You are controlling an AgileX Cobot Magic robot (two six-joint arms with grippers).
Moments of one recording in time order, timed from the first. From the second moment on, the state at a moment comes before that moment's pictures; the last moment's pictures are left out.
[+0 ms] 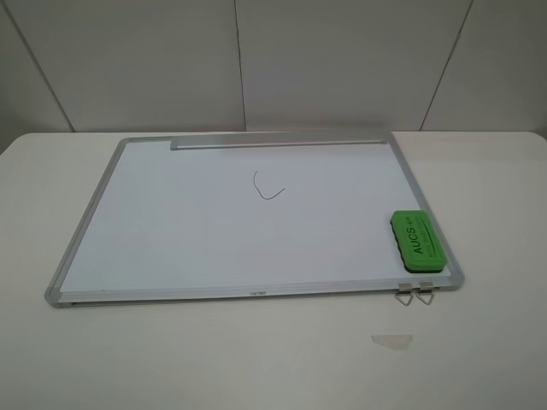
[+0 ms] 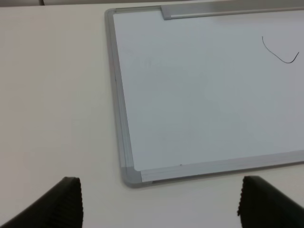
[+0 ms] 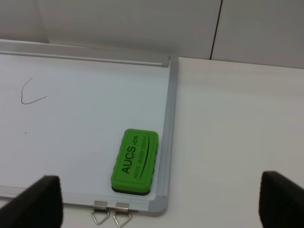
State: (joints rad) left arm -0.13 -0.01 -0.50 -0.01 1.06 -0.06; right arm 0.07 0.00 -0.53 -0.02 1.06 -0.02
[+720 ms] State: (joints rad) left arm -0.13 -0.01 -0.50 0.00 1.06 -0.06; right arm 0.07 0.00 -0.53 -0.02 1.06 -0.02
